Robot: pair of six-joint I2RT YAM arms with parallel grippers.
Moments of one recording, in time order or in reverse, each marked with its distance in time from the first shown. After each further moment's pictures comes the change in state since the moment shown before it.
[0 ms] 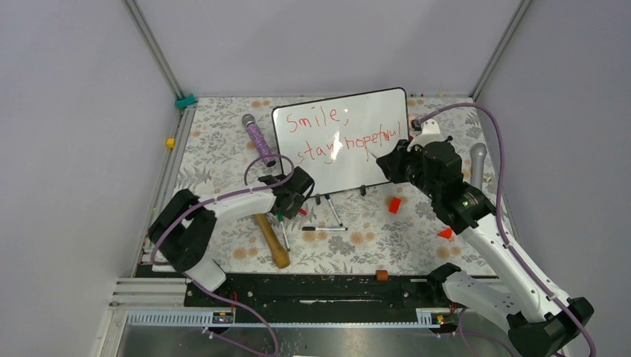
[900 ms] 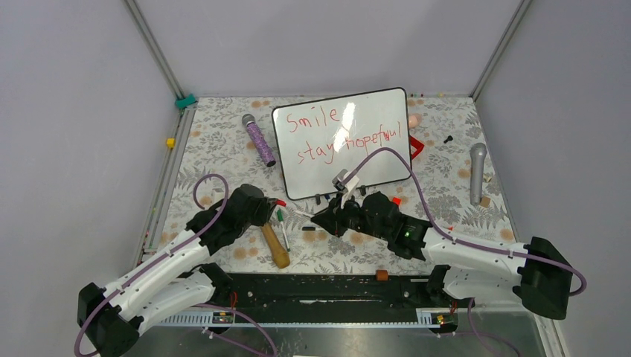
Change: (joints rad) left arm 0.043 -0.807 -0.307 -0.027 -0.029 -0.150; right arm 0.546 0.157 -0.392 0.635 -0.123 -0.029
